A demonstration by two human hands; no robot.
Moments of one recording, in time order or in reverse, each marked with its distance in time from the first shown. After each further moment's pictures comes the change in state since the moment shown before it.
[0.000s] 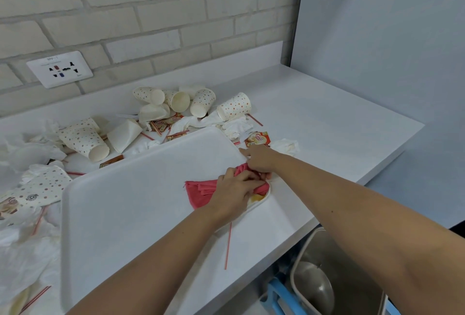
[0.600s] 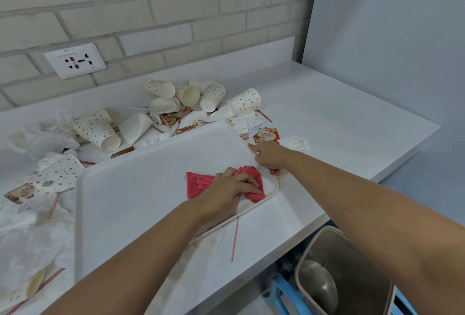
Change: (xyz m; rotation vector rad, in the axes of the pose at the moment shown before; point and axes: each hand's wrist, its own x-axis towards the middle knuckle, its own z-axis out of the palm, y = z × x) left_hand -0.023 -0.027 -0.012 -0.123 -0.099 0.093; right_hand 0.002 0.007 0.003 0.050 0.024 -0.008
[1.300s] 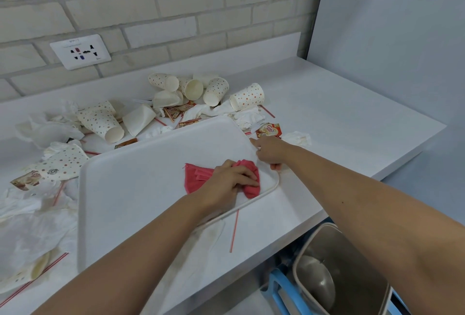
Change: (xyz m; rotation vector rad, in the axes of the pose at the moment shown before) left_hand 0.002 -0.005 0.005 -0.028 0.101 -0.032; right_hand 0.001 -0.002 0.000 -0.023 0.001 -0.008
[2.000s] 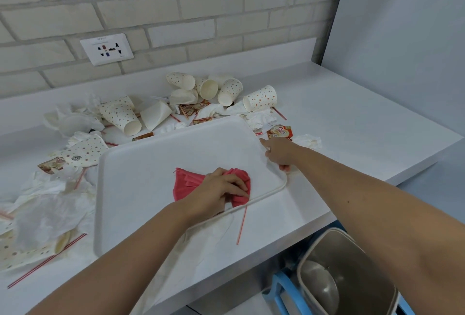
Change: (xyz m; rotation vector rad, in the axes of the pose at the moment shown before) left_hand -0.048 -0.016 -0.005 -0.015 0.004 -0.045; right_hand -0.002 -0.002 0.002 -0.023 0.008 0.014
